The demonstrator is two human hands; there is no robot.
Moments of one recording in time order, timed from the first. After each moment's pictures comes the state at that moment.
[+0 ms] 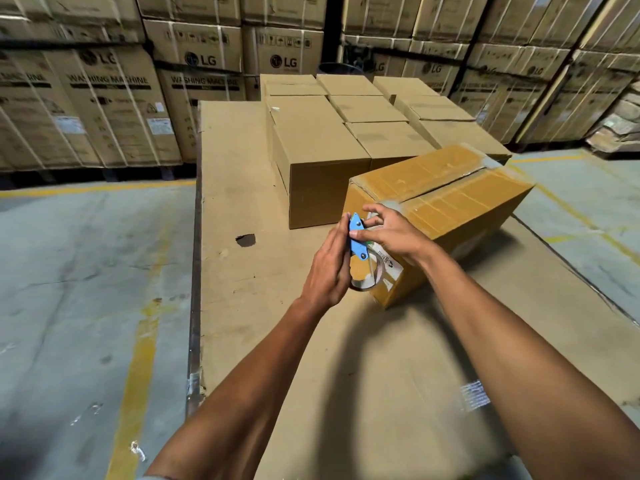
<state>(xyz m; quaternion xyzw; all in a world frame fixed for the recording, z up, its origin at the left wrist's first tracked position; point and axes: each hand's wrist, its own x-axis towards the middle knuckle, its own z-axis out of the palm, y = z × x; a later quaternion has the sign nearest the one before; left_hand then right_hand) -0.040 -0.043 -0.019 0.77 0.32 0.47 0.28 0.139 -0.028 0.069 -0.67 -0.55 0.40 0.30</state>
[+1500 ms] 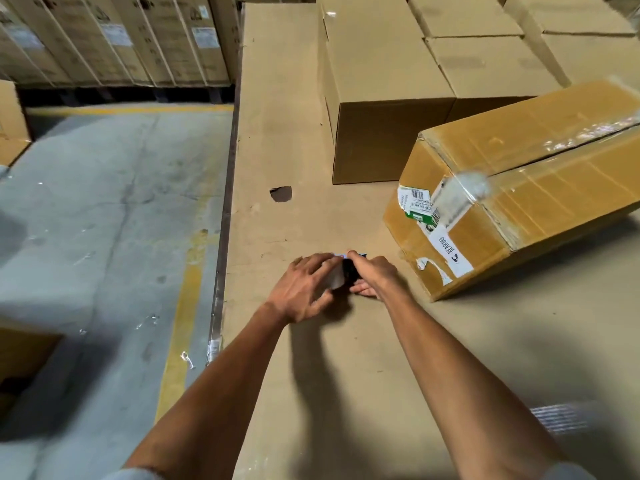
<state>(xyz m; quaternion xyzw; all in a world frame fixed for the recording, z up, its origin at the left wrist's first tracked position) -0.145 -0.002 -0.168 0.87 0.44 0.14 0.21 0.058 0.031 -0.149 -0.79 -0.29 0.51 0.18</state>
